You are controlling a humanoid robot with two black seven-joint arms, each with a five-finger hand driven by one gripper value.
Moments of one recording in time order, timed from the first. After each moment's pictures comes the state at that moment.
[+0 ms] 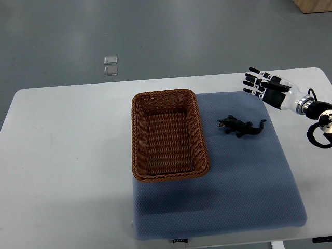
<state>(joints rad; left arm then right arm) 0.02 0.00 -0.11 -0.14 0.04 0.00 0.01 0.85 -0.38 0.34 0.42 0.25 0.54 0.06</state>
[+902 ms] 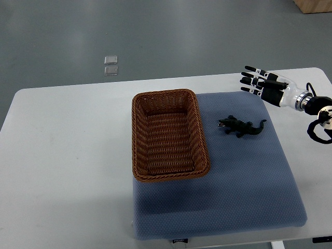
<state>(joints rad) 0.02 0.00 -0.11 -0.14 0.04 0.00 0.01 0.88 -0.38 0.33 0.43 0.17 0.55 0.06</state>
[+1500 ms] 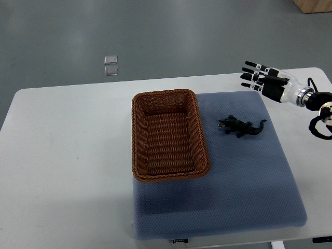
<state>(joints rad) 0.02 0.00 -0.11 -0.15 0.04 0.00 0.01 0.90 -0.39 0.33 0.43 0.12 0.55 0.07</state>
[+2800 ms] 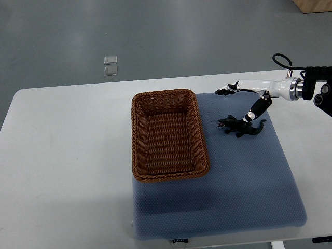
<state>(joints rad) 0.02 0.00 -0.11 -0.15 0.04 0.00 0.01 0.99 -0.51 0.32 0.70 -1.44 0.41 0.61</state>
